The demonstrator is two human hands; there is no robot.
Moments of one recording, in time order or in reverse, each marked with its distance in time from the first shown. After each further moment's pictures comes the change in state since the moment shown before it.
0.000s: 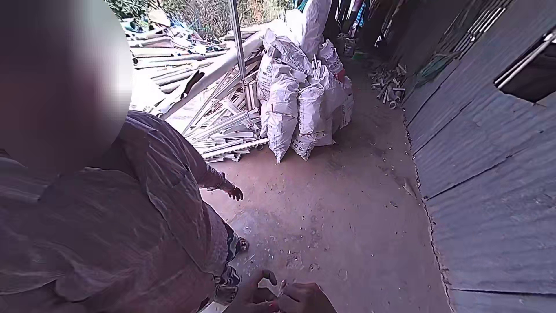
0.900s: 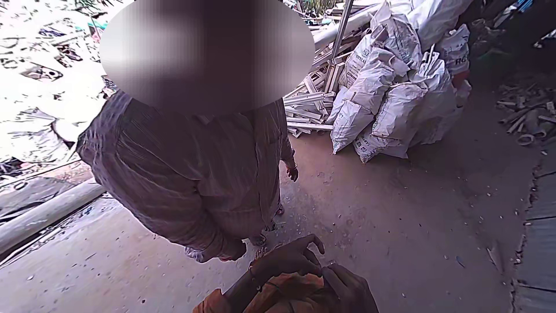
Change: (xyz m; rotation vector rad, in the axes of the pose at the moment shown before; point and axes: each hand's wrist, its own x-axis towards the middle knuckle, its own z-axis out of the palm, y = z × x) left_hand -0.015 0.008 -0.021 -0.108 -0.007 -0.036; right_hand 0.023 -0.012 0.012 -0.220 0.063 -0.129
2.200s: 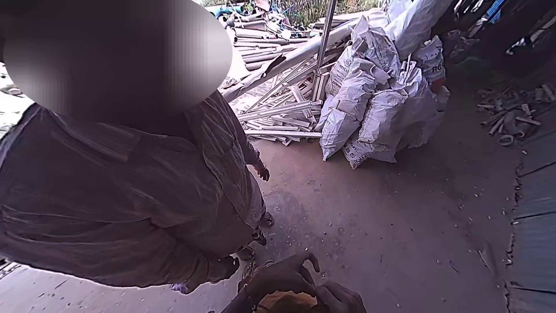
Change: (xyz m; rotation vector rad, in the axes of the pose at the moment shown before) left_hand 0.063 0.008 0.026 0.118 -0.047 -0.080; right_hand -0.027 0.052 -0.025 0.092 -0.060 0.082
